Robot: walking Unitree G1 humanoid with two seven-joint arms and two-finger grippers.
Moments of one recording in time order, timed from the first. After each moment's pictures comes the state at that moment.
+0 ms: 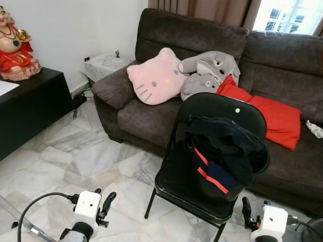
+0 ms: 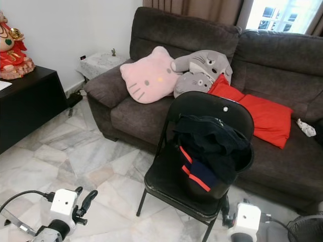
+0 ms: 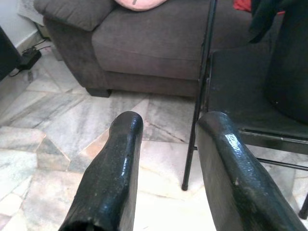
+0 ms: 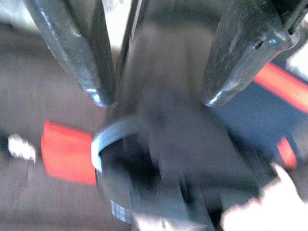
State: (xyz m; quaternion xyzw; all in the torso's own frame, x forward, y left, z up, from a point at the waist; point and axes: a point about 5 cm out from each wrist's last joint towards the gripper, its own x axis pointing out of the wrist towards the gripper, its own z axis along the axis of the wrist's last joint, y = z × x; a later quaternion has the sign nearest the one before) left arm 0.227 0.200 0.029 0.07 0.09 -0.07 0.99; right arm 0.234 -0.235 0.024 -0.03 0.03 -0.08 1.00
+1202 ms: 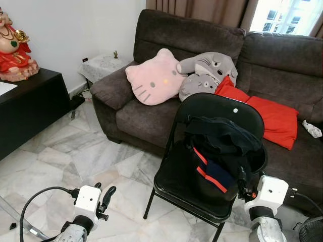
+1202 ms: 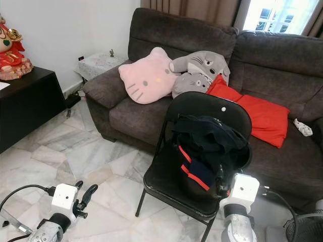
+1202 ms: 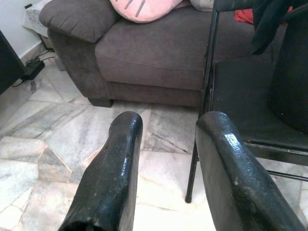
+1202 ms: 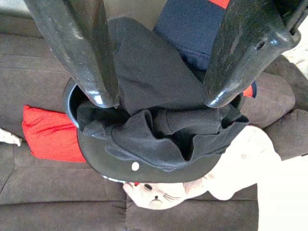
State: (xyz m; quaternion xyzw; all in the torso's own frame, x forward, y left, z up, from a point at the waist) left arm 0.244 0.203 0.028 0.08 0.06 -0.07 0.99; right arm 0.262 -0.208 0.067 0.03 0.01 -0.09 1.00
